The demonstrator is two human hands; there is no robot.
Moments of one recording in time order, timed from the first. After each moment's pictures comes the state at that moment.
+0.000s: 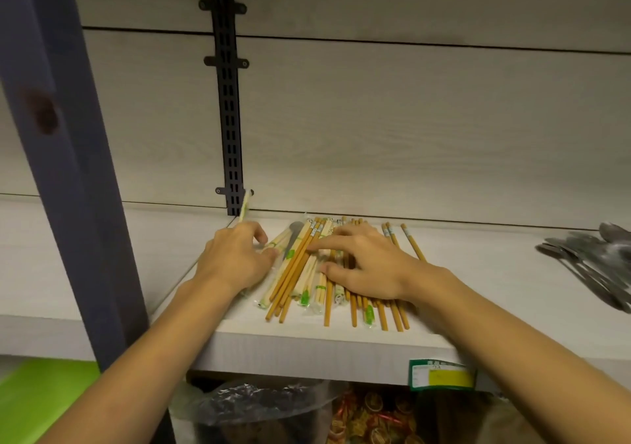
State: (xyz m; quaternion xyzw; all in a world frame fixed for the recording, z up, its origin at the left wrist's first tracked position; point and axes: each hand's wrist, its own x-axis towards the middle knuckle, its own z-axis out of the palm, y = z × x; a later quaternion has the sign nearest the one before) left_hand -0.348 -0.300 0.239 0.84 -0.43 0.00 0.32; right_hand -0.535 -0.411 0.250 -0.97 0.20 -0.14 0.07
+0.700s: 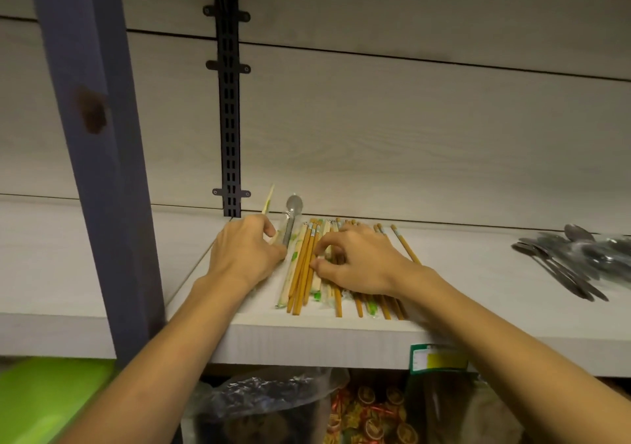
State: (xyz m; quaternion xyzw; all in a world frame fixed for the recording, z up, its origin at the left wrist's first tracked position) left_hand -0.360 -0.295 0.250 0.82 -0.45 0.03 0.36; right_hand -0.524 -0.383 0.261 -0.94 0.29 -0.16 0.02
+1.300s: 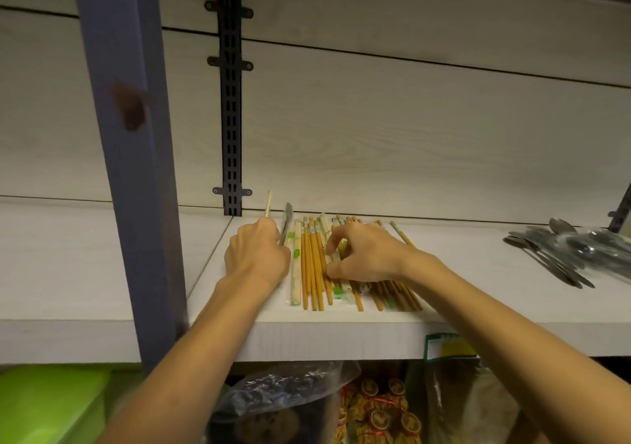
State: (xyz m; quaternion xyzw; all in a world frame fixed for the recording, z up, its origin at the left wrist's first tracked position) left_hand -0.368 -0.286 0.253 0.83 -0.45 0.01 0.34; right_hand -0.513 -0.365 0.276 -0.91 0.39 -0.10 0.13
